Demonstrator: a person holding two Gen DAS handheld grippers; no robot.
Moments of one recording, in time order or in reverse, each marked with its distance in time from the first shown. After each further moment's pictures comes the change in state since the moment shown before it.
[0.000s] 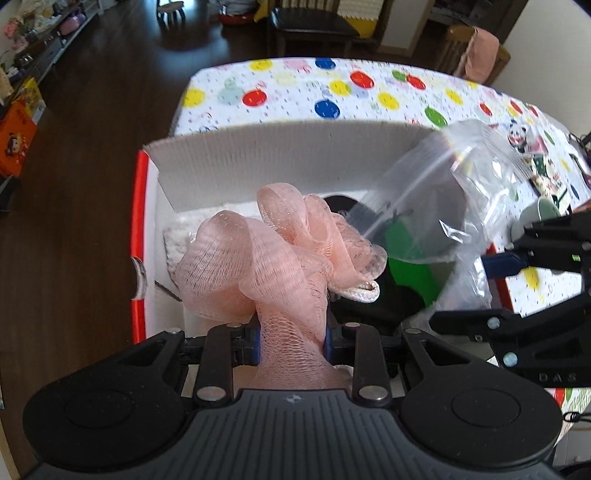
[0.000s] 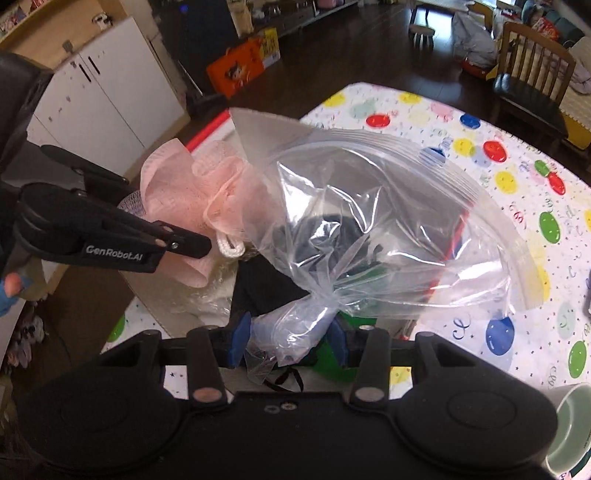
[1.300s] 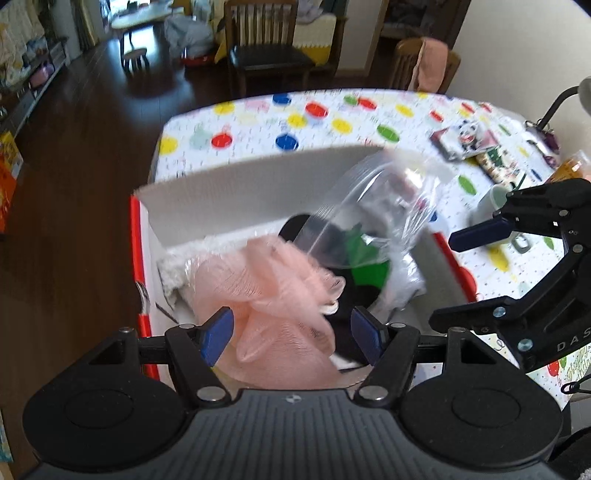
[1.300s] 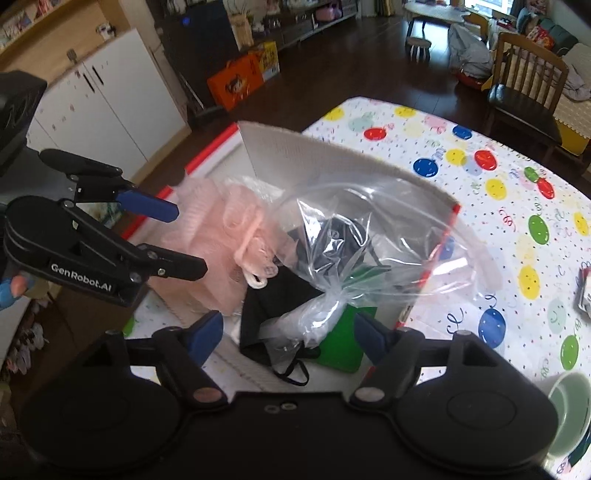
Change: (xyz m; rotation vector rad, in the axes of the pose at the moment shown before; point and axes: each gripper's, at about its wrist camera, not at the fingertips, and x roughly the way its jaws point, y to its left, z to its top) left arm -0.052 -0.018 -0.016 0.138 -0.140 -0.044; right arm -0.033 0.010 -0.018 0.005 -0.071 0.000
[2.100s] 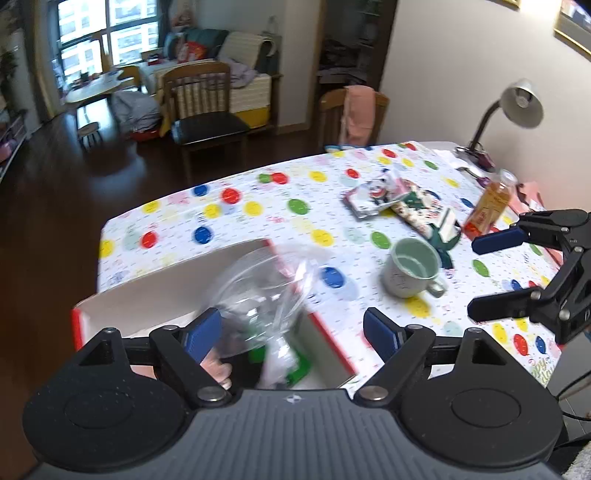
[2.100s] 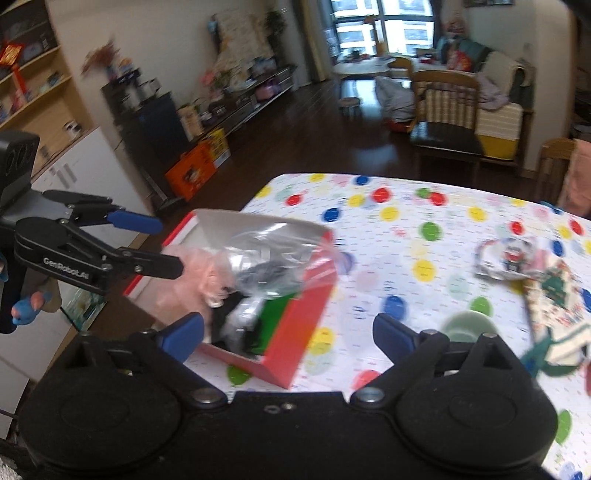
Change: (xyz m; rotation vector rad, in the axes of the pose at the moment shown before) left arm -0.052 -0.099 0.038 0.154 -0.179 -0.105; right arm -0.135 -0.054 -0.078 0.190 -0.278 -0.099
